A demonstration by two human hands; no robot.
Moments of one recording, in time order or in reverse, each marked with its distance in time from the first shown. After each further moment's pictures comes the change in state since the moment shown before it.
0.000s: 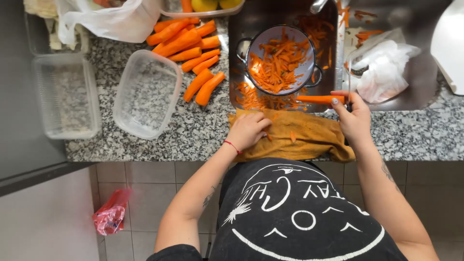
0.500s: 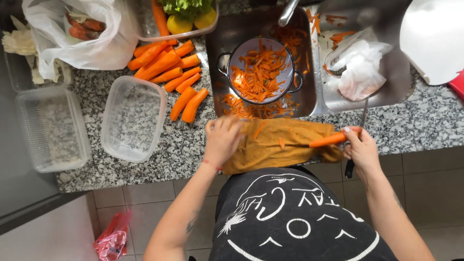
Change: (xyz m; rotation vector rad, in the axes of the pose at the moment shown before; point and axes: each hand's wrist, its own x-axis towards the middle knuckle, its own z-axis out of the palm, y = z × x) left_hand -0.013 0.004 -0.053 0.201 0.211 -0.137; right_hand -0.061 0.055 -0.046 0.275 0.171 0.490
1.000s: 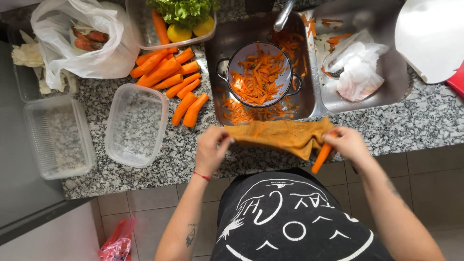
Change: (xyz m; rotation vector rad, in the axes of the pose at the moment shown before) left_hand -0.004 -0.004 -0.046 -0.603 0.131 -0.119; right_hand -0.003 -0.057 0.030 -0.562 -0.195 0.242
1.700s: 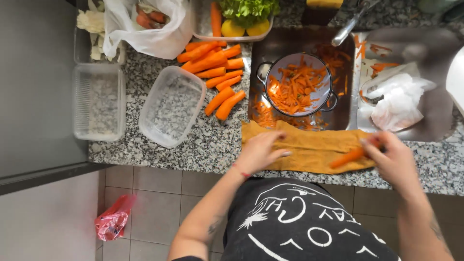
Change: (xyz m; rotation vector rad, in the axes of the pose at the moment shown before) left_hand 0.013 0.037 0.012 -0.046 -0.304 -0.122; right_hand -0.011 -0.025 -0.020 -0.304 0.170 -0.514
